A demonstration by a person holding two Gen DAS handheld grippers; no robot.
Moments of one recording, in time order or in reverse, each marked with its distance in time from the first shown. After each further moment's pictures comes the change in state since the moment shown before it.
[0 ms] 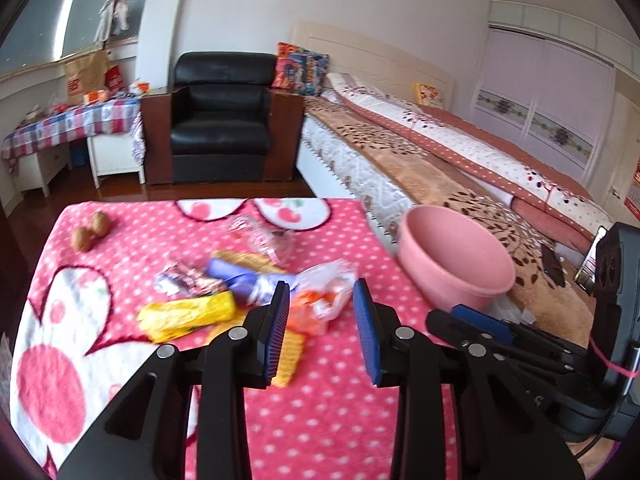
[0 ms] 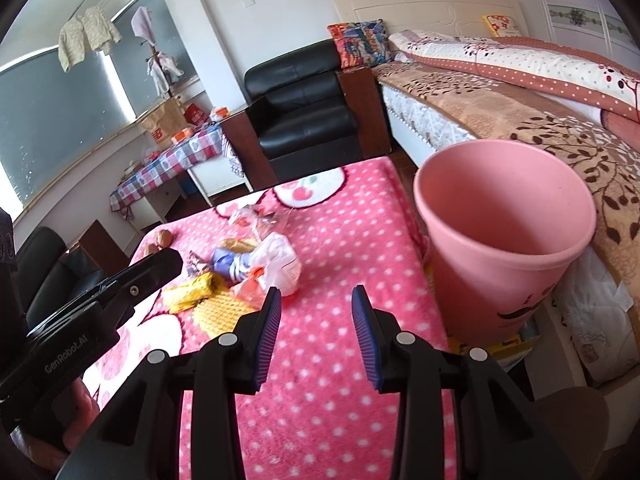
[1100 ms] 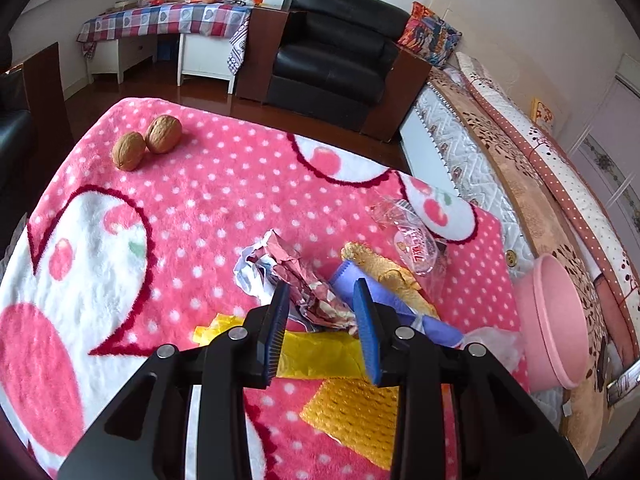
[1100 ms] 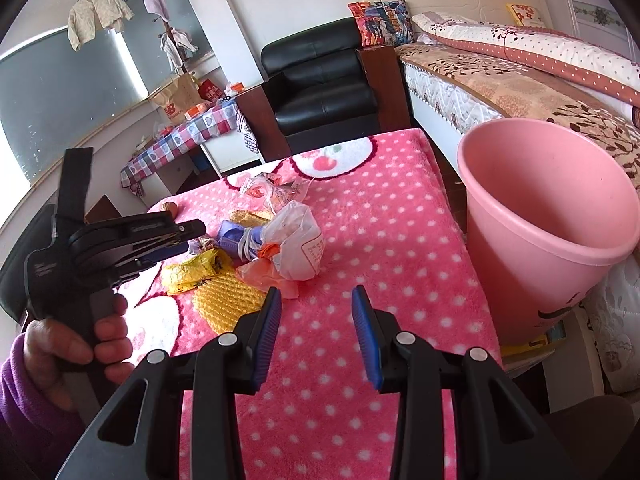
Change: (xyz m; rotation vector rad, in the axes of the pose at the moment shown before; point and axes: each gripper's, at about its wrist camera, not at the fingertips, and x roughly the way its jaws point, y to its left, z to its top) left arm 0.095 0.106 0.016 -0.371 0.197 0.233; right arm 0.045 0.001 0.001 -0.037 0.065 0.041
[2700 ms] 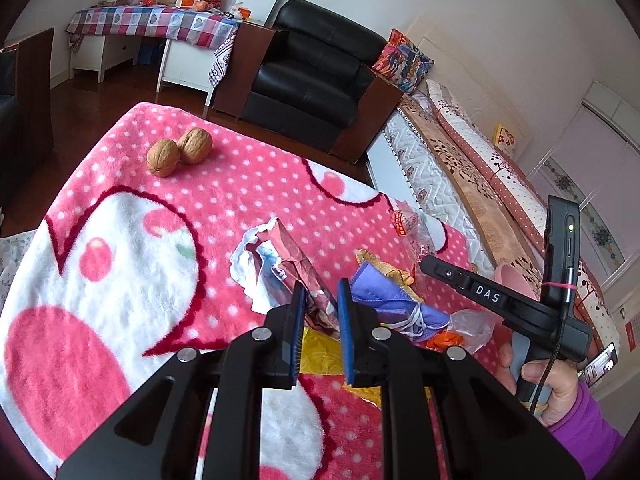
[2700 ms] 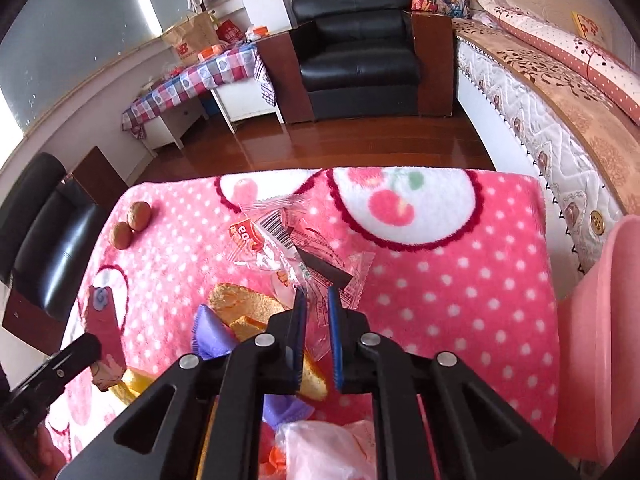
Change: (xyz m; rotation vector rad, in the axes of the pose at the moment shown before) left arm -0.053 0.059 -0.008 -0.022 -0.082 -0.193; right arm 0.144 0.050 0.102 -0.135 0.183 0.023
